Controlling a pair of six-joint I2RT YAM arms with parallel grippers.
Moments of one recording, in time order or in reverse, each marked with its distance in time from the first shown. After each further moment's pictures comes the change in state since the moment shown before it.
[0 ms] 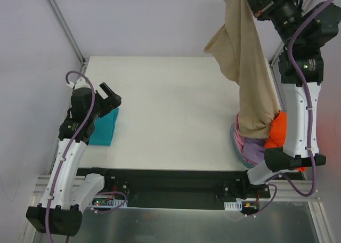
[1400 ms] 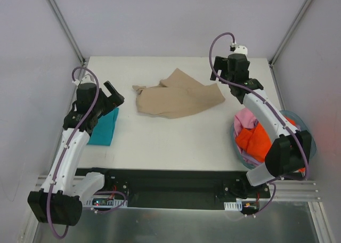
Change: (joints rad) left arm 0.000 0.092 0.017 0.005 0.022 -0.010; right arm 0.217 -0.038 -0.900 -0.014 0.666 -0.411
